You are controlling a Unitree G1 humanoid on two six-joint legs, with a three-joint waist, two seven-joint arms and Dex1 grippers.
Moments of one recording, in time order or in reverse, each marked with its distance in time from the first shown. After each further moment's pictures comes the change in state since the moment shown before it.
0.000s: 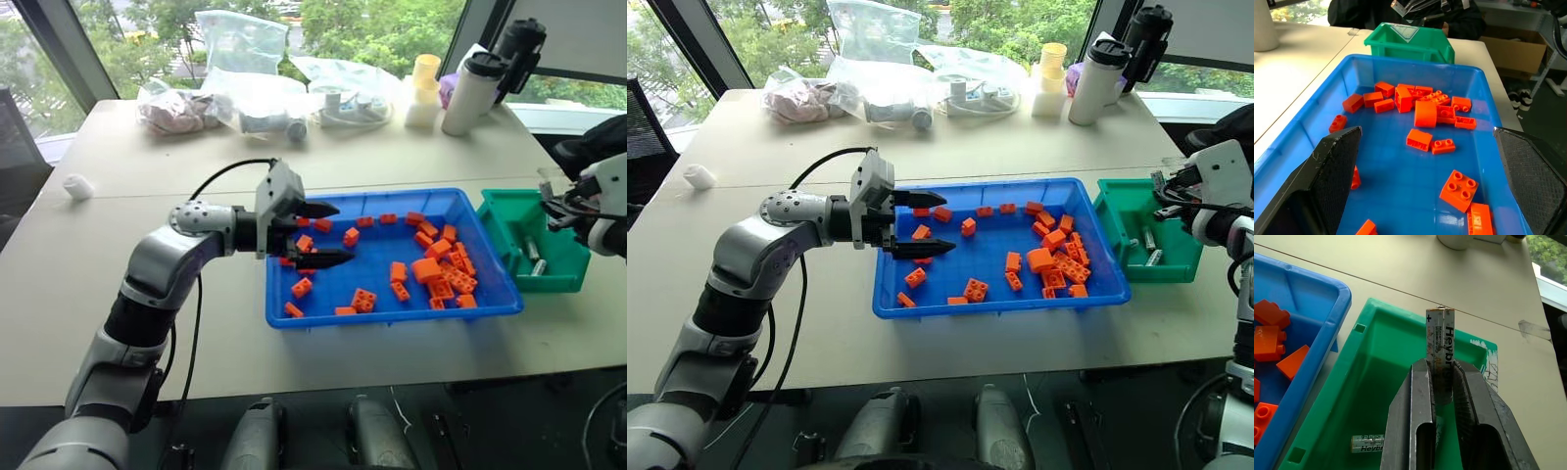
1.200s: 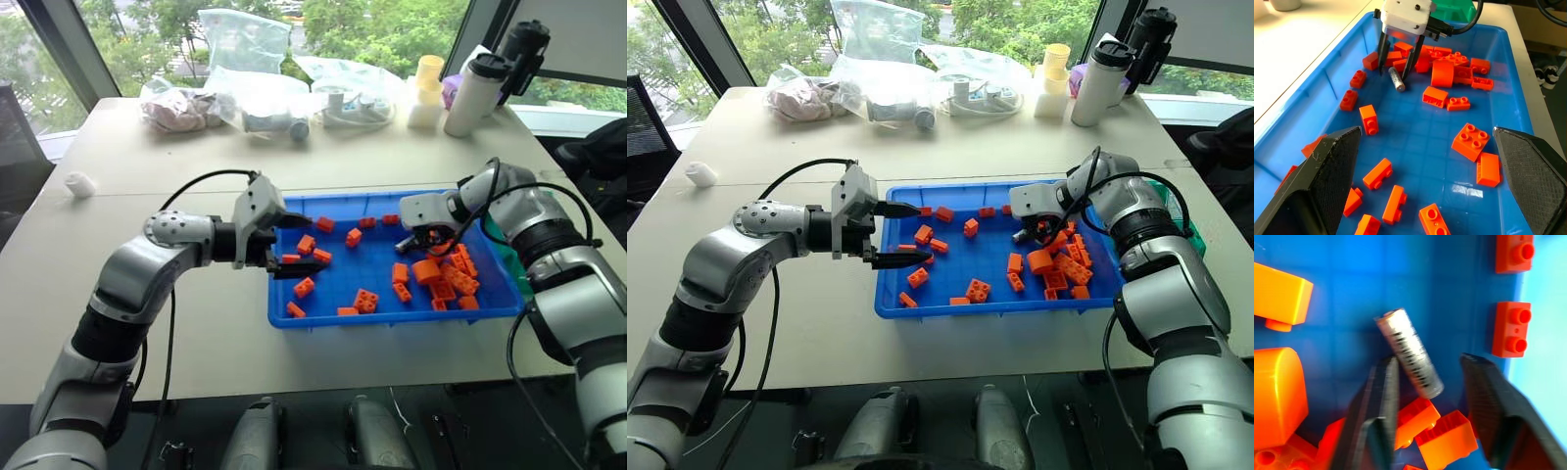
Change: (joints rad) left arm 0.082 0.132 0.017 -0.115 0.005 0.057 0.044; right arm -0.741 0.218 0.919 0.976 -0.460 -1.044 0.590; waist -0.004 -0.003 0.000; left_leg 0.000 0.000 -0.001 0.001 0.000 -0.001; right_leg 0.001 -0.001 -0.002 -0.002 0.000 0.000
